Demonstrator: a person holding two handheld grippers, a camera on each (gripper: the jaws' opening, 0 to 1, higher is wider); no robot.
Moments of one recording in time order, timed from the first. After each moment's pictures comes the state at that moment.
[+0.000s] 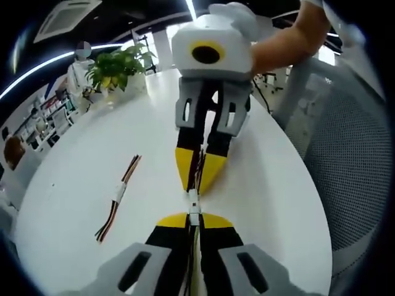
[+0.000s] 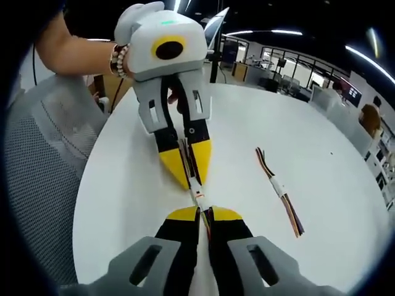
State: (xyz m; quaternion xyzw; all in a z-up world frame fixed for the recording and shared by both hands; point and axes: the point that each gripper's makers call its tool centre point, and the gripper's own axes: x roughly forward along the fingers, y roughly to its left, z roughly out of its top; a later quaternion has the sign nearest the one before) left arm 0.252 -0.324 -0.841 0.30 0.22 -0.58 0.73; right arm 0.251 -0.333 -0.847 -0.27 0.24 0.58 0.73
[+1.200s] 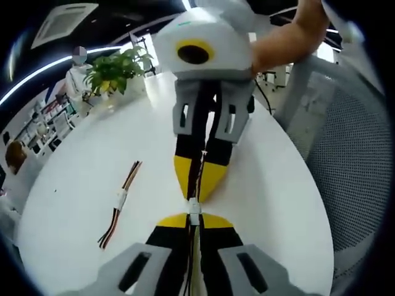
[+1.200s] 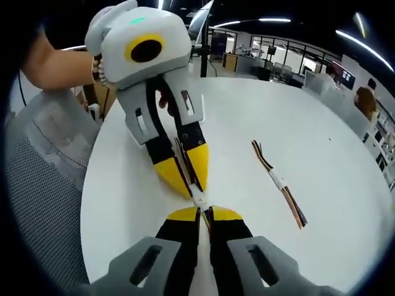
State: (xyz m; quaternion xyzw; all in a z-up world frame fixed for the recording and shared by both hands) left arm 0.254 -0.333 -0.838 0.30 0.21 -0.58 0.73; right arm 0.253 -0.333 -0.845 -0.24 0.29 0.55 0.75
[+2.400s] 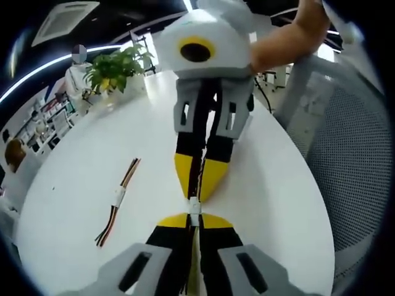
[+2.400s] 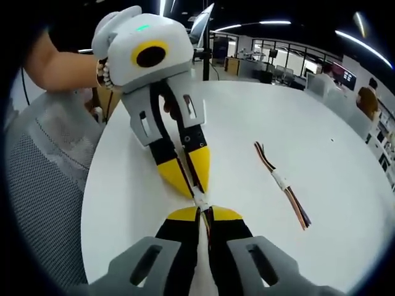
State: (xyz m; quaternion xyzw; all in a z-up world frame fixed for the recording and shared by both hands) left arm 0.255 -0.332 -0.841 0.30 0.21 -0.58 0.73; right arm 0.251 -0.331 -0.845 -0.23 0.27 0.57 0.74
